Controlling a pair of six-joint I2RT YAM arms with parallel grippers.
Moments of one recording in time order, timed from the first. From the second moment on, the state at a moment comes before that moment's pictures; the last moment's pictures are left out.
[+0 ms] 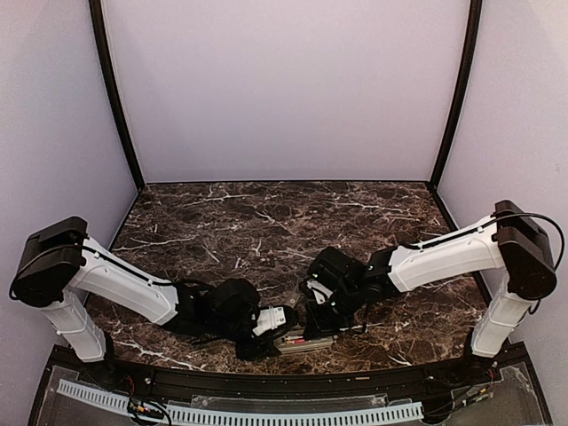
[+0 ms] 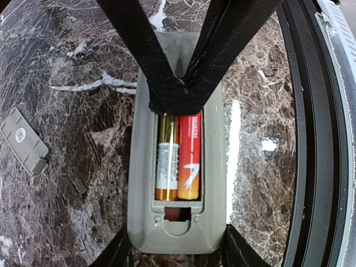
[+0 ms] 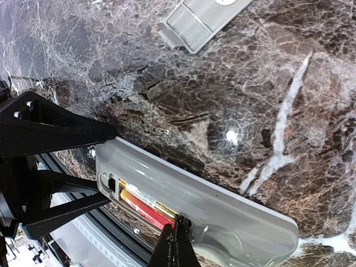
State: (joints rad) left arm -1.19 1.67 0.69 0.10 0.16 0.12; right arm 1.10 1.71 0.95 -0.36 -0.34 0.82
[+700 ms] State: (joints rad) left arm -1.19 1.66 0.69 0.10 0.16 0.11; right arm 1.12 1.73 1.11 -0.59 -0.22 0.72
